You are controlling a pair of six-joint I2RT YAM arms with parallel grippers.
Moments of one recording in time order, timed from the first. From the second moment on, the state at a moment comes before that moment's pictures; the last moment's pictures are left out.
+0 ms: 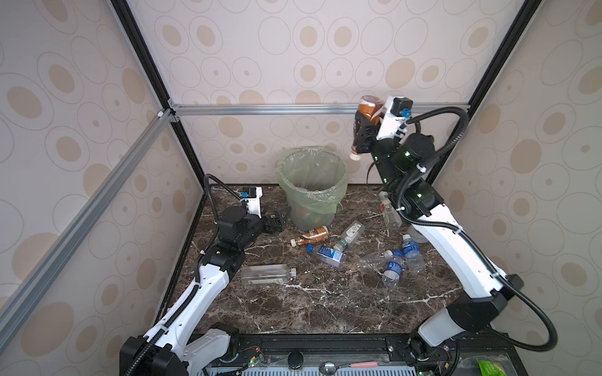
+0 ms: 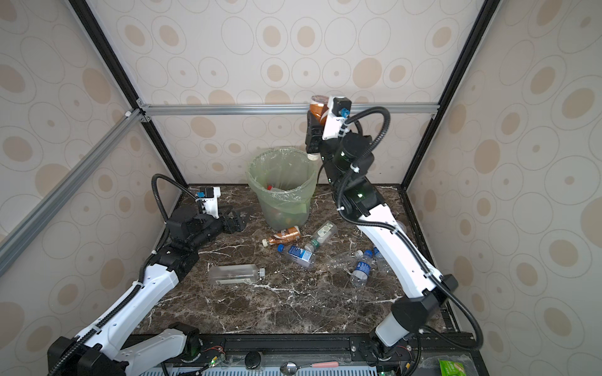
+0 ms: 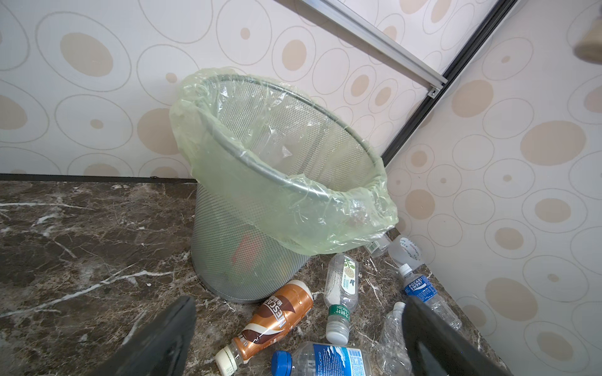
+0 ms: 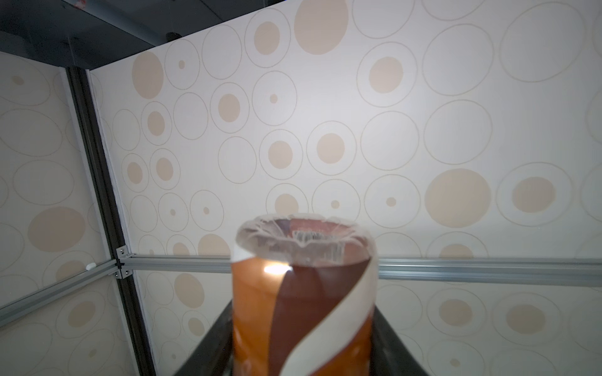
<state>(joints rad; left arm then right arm) -0.29 1.07 0.85 0.04 0.28 -0.38 0.59 1.67 1.99 -0.01 0.30 0.04</state>
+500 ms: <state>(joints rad) -0.28 1.06 0.84 0.04 0.28 -0.38 0.59 1.95 2.22 -0.41 0.21 0.13</state>
